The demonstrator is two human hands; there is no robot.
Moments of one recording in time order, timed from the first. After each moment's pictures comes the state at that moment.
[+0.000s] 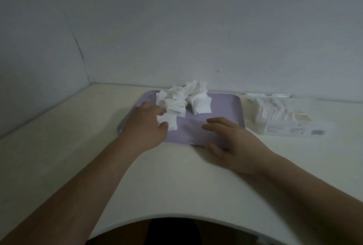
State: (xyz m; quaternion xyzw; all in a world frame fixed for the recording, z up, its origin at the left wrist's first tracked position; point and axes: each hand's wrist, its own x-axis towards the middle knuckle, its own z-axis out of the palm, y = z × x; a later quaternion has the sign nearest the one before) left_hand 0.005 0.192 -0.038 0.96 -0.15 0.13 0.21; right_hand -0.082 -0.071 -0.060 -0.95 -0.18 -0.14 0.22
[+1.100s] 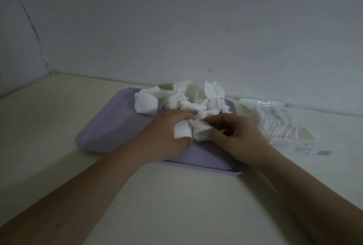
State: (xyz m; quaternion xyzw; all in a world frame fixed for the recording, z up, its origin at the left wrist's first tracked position) left_hand 0.051 0.124 -0.065 0.87 -0.31 -0.03 0.39; right_hand -0.015 -0.097 -0.057 -0.90 -0.03 -0.15 0.41
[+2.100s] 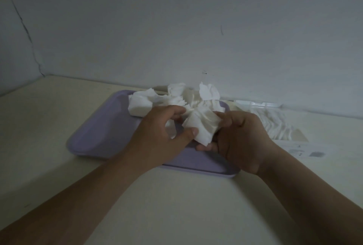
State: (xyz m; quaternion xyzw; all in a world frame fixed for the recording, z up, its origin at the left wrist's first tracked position) left_hand 0.031 0.113 -0.062 0.83 -0.27 0.14 0.47; right_hand -0.022 -0.087 -0.027 -0.51 -0.05 0.16 0.84
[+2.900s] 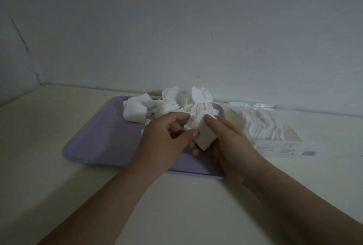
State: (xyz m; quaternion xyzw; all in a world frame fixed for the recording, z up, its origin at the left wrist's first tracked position) left_hand 0.019 0.082 -0.061 0.75 -0.19 0.03 0.63; right_hand -0.032 -0.073 -0.043 -0.57 0.03 -0.02 0.82
